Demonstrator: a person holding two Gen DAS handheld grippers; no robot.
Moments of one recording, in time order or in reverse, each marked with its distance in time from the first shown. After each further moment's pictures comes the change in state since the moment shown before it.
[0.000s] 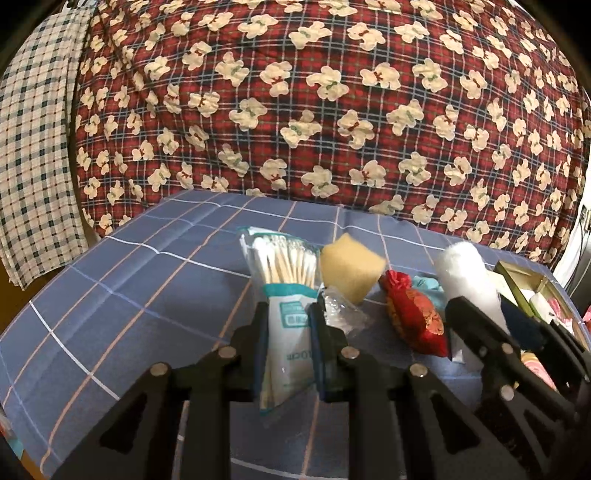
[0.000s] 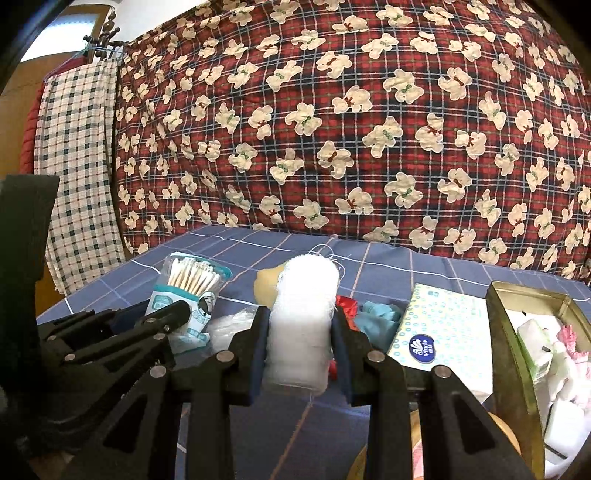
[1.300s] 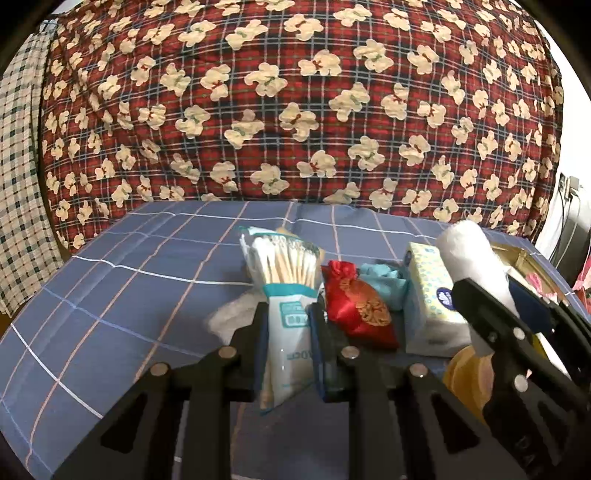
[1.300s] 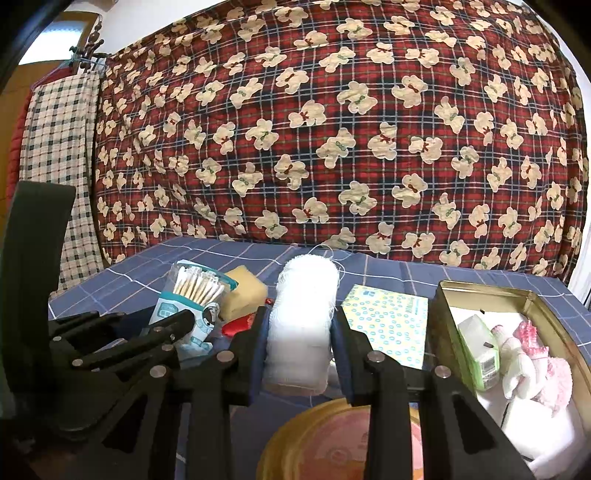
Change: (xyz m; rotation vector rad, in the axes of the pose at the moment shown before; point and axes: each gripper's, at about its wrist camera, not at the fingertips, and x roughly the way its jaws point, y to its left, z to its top) left arm -0.001 -0.055 -0.006 0.107 0.006 -0.076; right arm -0.027 -0.046 -0.008 0.023 -0.046 -0.084
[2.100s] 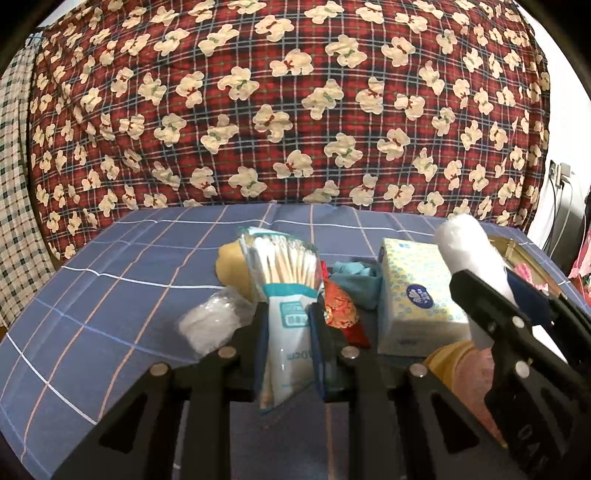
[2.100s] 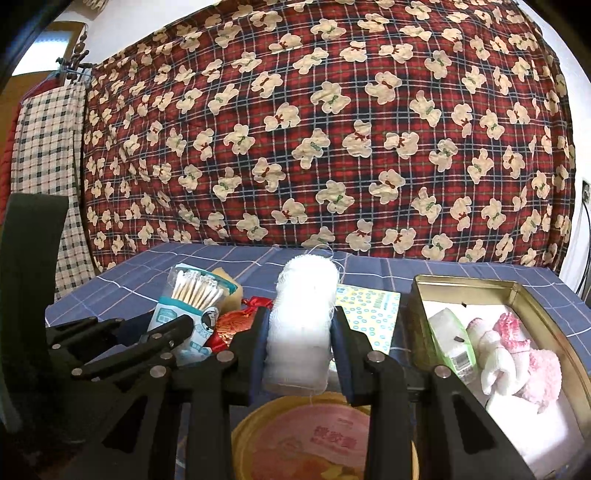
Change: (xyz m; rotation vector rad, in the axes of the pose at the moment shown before) left arm 0.001 -0.030 0.000 0.043 -0.005 -0.020; right arm -0.008 -0.023 -0.003 0.039 -0.008 -0.030
